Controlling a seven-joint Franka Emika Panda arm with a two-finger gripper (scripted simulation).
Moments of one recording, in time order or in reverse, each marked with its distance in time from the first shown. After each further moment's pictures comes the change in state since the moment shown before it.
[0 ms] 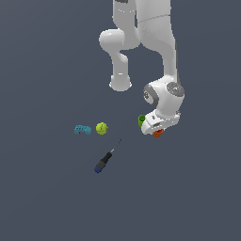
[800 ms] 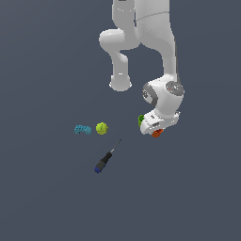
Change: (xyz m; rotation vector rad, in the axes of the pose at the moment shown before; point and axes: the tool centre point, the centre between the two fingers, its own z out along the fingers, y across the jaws) arm 0.001 0.008 -0.007 0.000 -0.001 -0.001
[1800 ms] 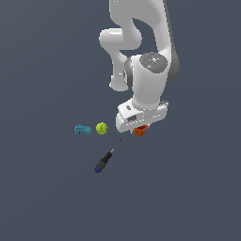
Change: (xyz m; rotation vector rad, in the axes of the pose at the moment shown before) arm 0.029 0.135 -0.132 0.003 0.001 0.000
